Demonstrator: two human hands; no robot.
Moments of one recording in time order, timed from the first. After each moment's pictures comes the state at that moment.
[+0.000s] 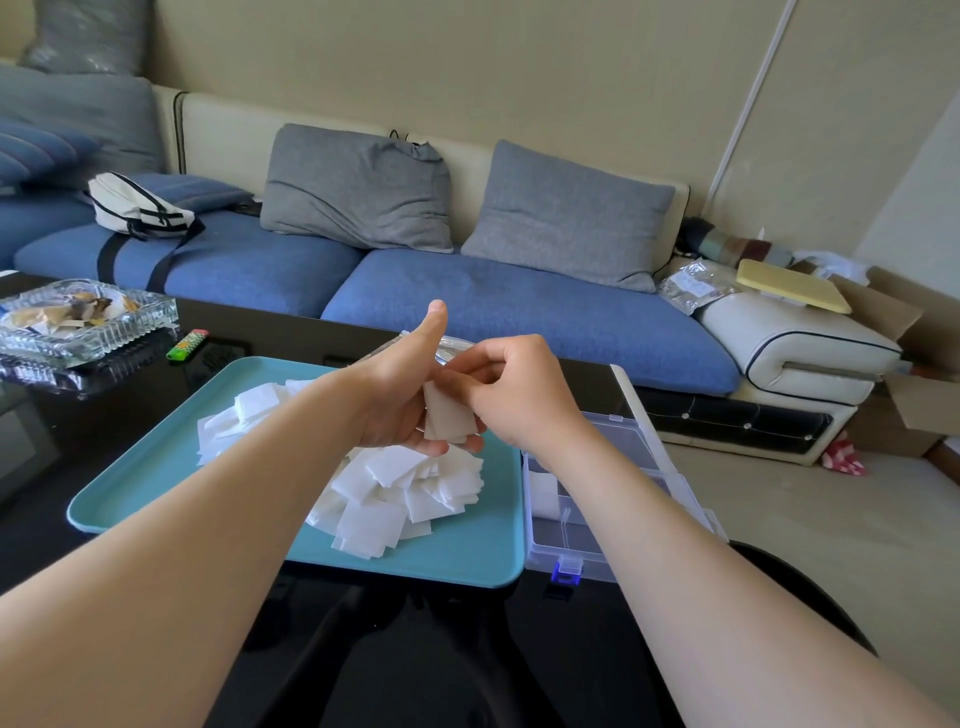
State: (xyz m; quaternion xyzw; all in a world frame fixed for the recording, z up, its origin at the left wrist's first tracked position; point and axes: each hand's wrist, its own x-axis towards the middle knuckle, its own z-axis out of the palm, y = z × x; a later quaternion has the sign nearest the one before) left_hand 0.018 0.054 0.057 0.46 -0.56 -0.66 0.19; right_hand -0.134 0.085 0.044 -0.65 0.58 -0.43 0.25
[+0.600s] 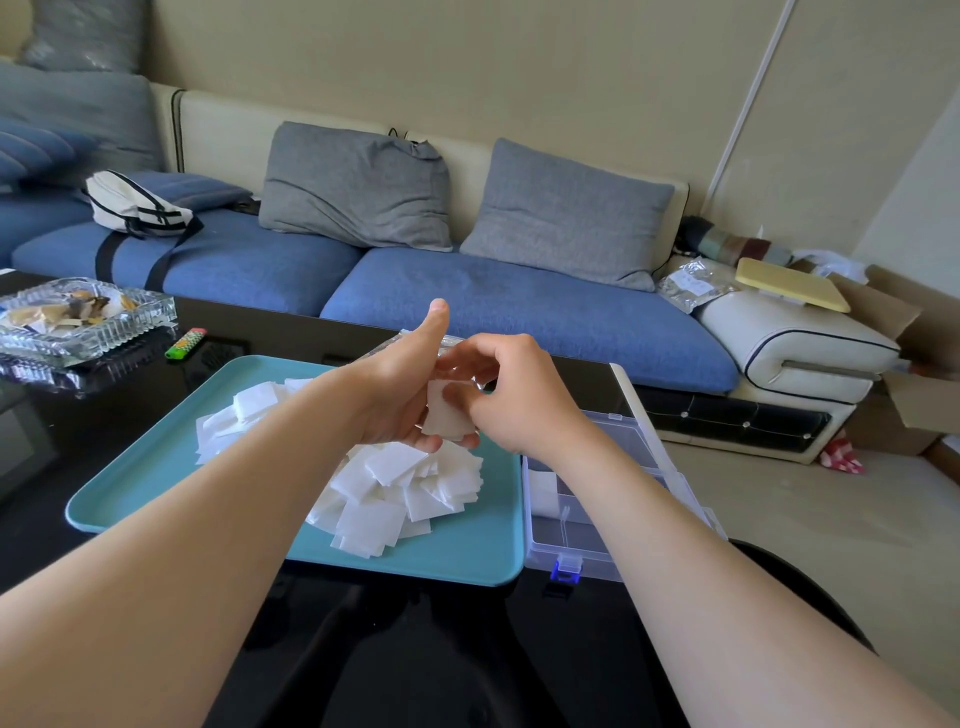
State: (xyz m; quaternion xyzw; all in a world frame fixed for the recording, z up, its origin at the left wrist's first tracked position) left_hand 0.017 0.050 0.054 0.45 -0.57 -0.66 0.20; right_hand -0.138 0.092 0.047 -0.72 0.56 -0.37 0.19
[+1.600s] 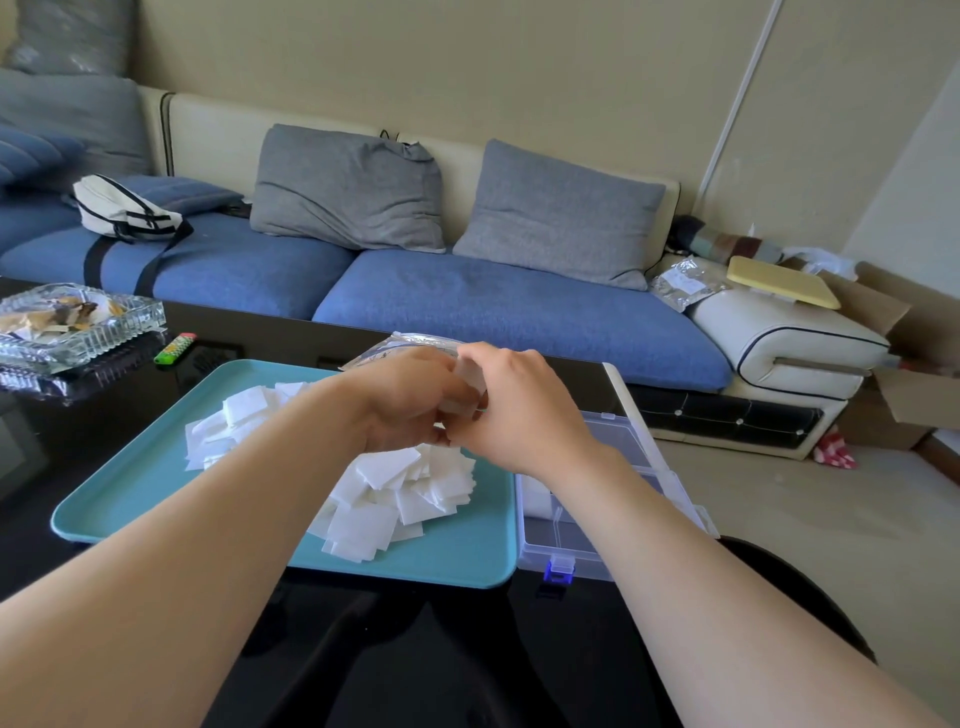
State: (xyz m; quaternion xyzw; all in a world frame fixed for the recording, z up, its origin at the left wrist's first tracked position) left_hand 0.003 0.050 0.043 0.39 -0.61 -0.64 0.26; right_hand -0.141 0.097 0.041 -0.76 0.59 -0.27 -0.03
